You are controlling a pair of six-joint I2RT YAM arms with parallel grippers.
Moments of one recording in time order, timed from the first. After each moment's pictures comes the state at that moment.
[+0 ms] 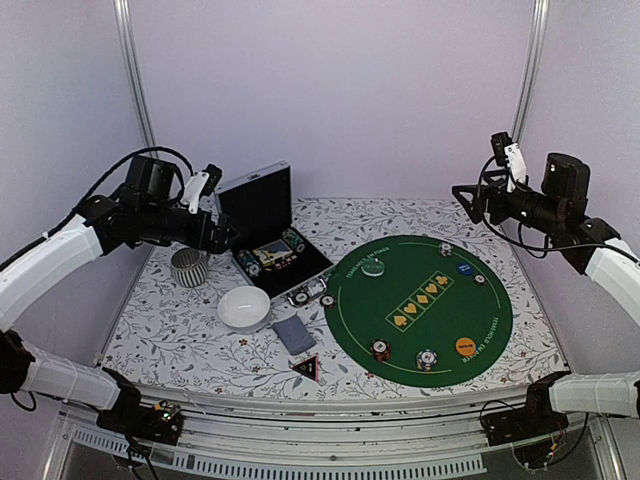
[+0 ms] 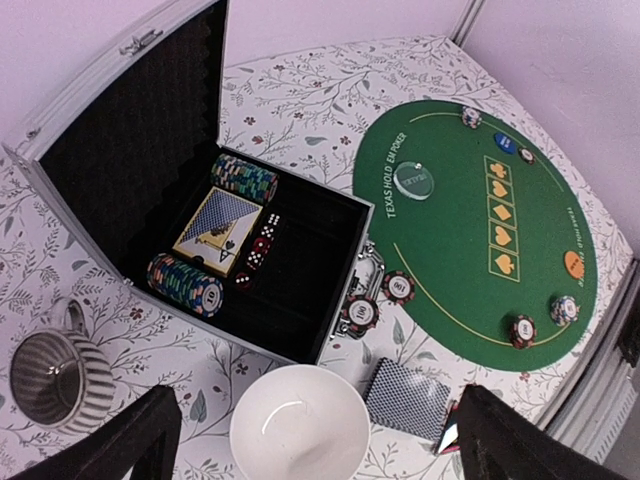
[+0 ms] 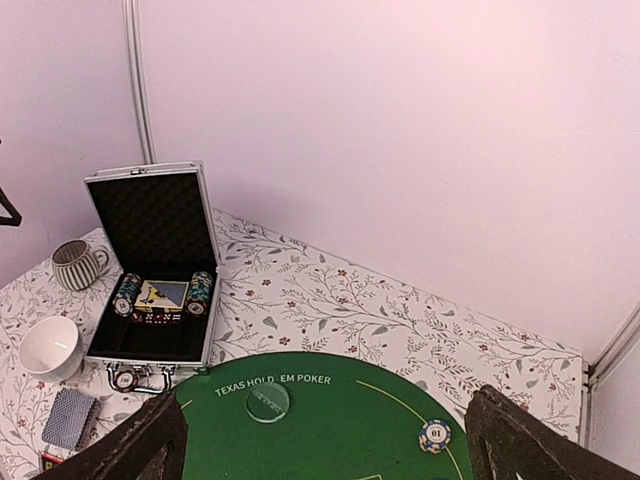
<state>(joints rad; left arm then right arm) -0.47 1.21 1.14 -0.57 0.19 -0.10 0.25 1.04 1.00 -0.13 -0.28 -0.09</state>
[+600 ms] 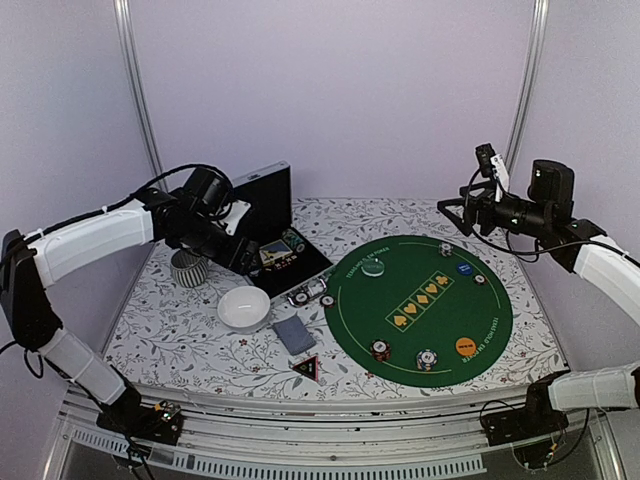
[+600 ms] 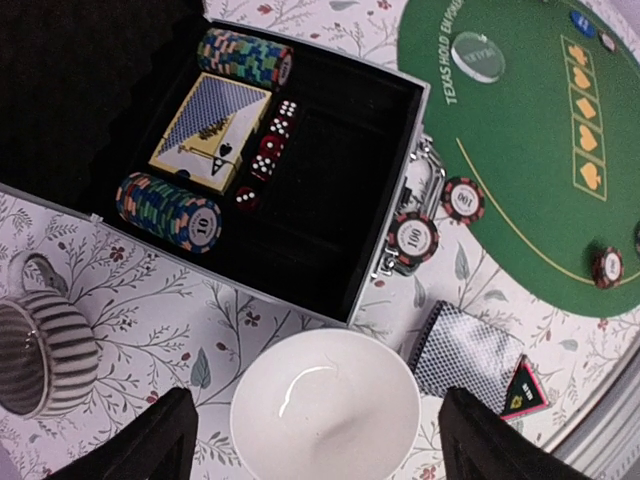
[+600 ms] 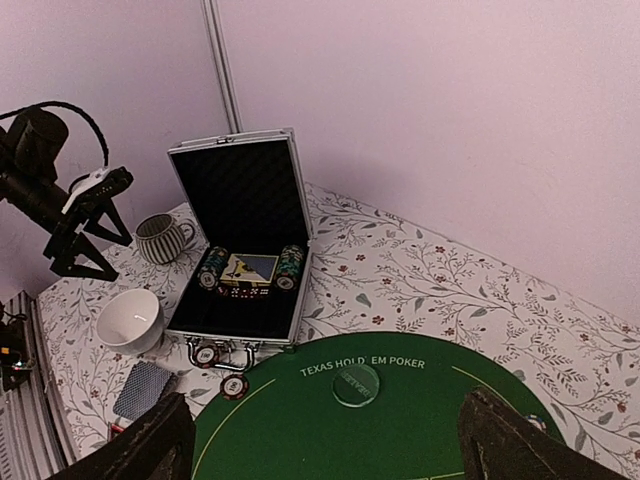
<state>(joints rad) -0.56 1.50 1.25 -0.70 0.04 -0.05 0.25 1.10 0.96 -0.09 -0.52 -0.03</state>
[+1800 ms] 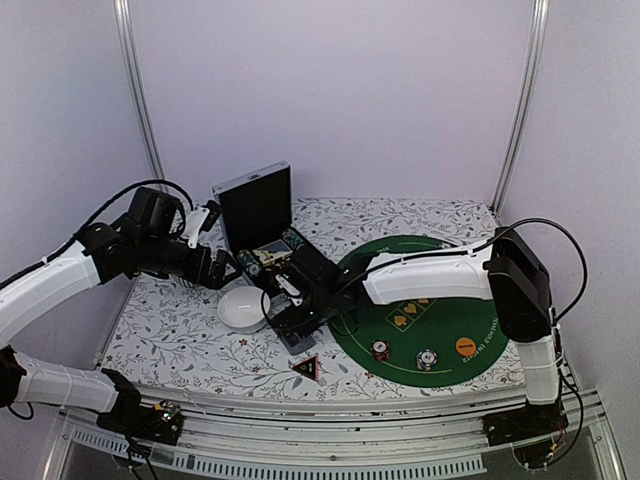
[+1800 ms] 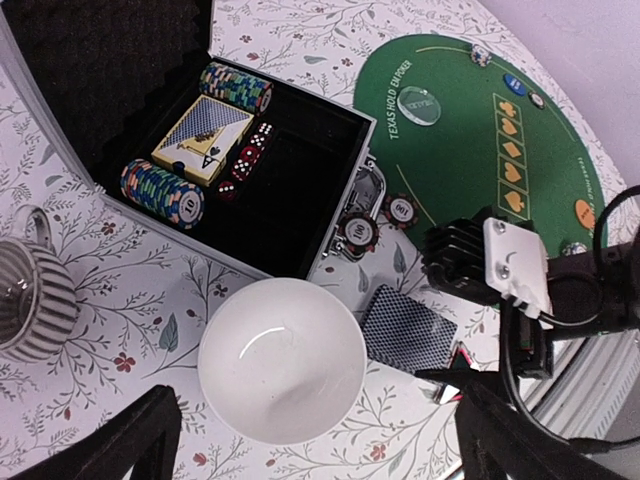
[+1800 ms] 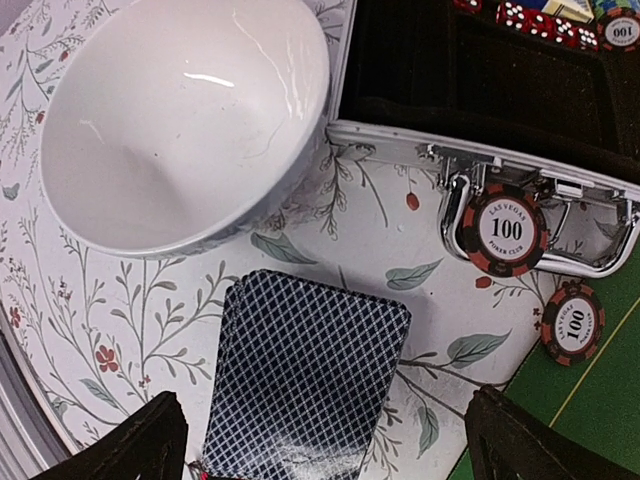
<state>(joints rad) -0.53 1.11 0.96 -0.59 0.15 -0.16 1.12 2.14 1.63 -0.46 0.10 0.29</state>
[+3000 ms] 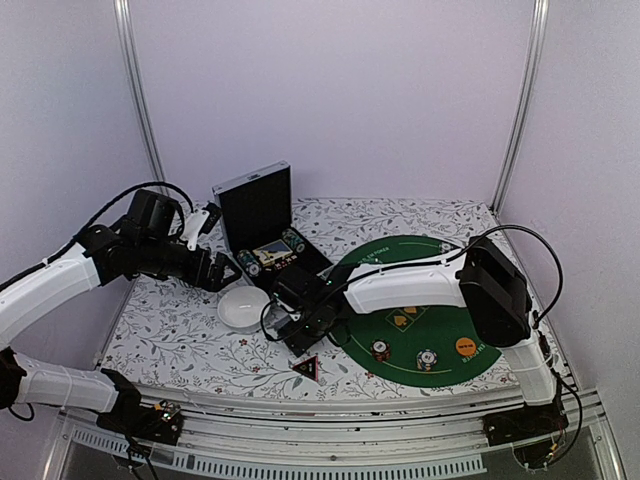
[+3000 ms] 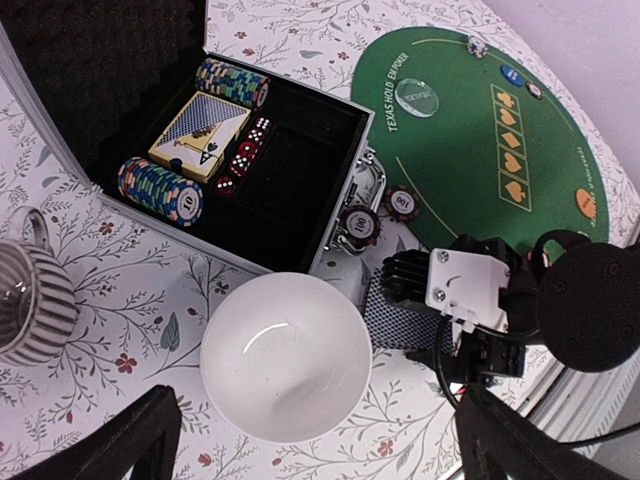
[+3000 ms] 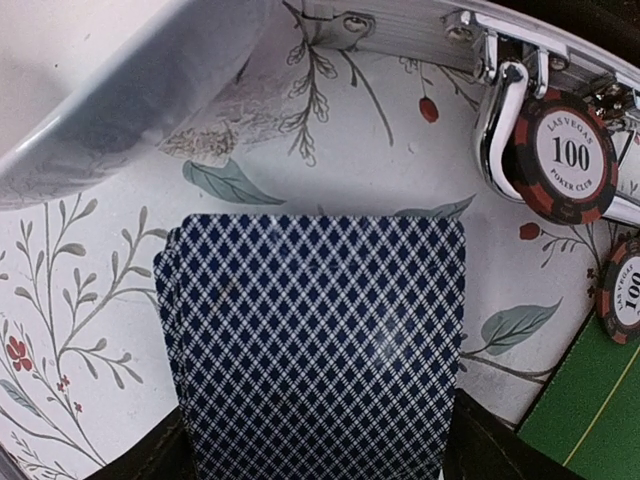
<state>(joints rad) -0.51 1.10 0.93 -0.58 0.18 -0.12 1.15 2.27 1.73 -0.61 0.15 0.30</state>
